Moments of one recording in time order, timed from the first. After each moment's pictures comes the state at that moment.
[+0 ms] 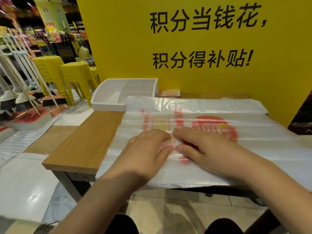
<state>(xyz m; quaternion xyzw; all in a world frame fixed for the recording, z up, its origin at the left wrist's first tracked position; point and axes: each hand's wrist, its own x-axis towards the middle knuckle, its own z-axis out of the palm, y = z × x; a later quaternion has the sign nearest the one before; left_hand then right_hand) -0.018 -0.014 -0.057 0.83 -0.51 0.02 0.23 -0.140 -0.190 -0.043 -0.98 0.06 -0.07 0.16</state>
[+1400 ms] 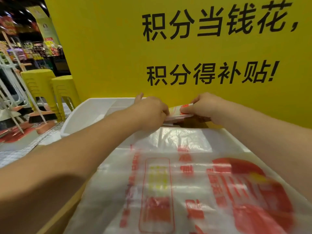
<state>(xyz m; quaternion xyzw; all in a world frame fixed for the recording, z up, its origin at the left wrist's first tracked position) 0.159 -0.185 0.007 0.86 -0.51 0.07 -0.01 0.061 -0.340 -0.001 -0.83 0.36 -0.14 0.40</state>
